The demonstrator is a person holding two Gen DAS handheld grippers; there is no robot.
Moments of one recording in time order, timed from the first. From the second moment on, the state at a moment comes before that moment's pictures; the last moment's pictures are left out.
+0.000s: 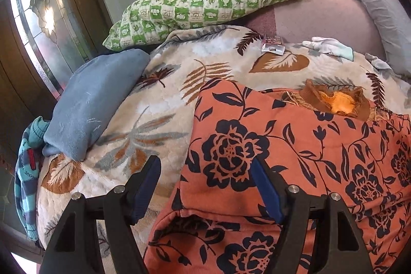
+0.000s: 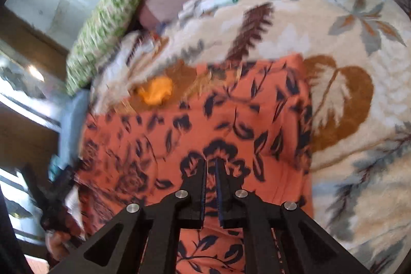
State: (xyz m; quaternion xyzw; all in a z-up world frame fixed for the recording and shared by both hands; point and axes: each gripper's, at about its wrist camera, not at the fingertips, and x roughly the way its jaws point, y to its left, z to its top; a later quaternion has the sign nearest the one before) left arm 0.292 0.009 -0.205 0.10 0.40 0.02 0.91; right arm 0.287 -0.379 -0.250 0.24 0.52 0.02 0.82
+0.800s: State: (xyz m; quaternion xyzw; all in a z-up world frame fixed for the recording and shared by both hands) left arm 0.307 0.002 -0.238 0.09 0.46 0.01 0.88; right arm 0.289 -0.370 -0.264 0.21 0.54 0.03 0.82
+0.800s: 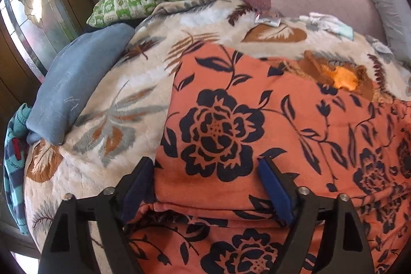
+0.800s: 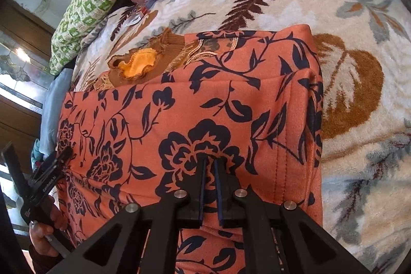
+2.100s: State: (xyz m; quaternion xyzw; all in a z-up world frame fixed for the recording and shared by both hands) left arm 0.259 0.010 -0.223 0.10 0.41 -0.02 0.91; right arm 0.155 -0.382 -0.200 0.25 0.41 -0.01 0.88
